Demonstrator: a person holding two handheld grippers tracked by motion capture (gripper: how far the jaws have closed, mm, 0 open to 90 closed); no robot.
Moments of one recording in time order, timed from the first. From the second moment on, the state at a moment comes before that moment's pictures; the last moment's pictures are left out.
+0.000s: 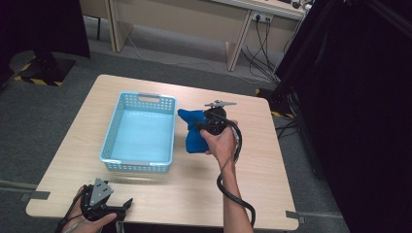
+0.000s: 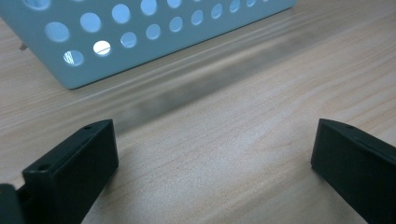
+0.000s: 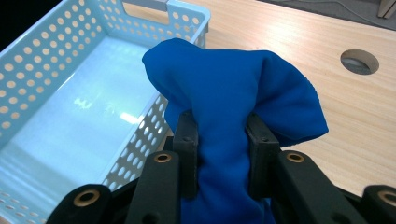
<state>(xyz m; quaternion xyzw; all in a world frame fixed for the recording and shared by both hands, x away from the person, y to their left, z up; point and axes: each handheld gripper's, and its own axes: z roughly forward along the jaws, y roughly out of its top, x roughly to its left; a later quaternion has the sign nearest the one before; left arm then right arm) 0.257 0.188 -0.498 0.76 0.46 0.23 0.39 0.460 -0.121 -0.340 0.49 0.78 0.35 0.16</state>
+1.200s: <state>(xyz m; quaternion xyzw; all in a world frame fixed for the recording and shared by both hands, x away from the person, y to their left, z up) 0.257 0.189 -0.498 0.76 0.46 0.22 0.39 0.464 -0.088 -0.316 0.46 0.79 0.36 0.16</state>
